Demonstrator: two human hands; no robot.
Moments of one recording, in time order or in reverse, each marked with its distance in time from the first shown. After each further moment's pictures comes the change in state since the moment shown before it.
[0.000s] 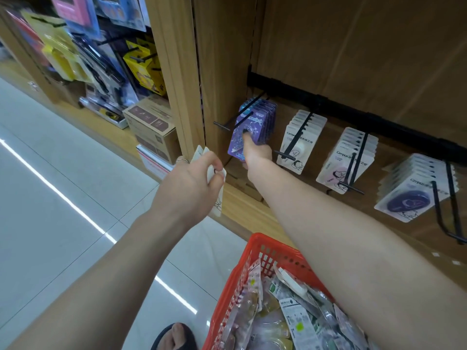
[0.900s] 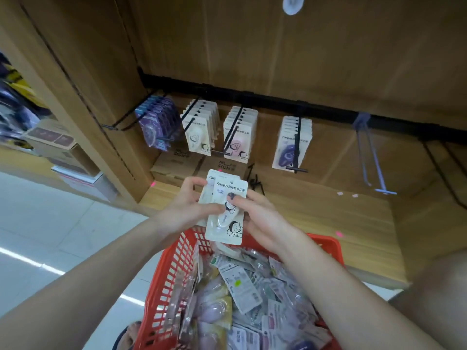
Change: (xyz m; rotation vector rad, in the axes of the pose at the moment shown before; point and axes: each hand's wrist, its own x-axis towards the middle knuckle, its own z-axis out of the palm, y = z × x) left_hand -0.057 0.098 0.112 -0.730 -0.619 -0.192; right_hand -0.148 0.108 -0.258 0.329 -0.361 0.029
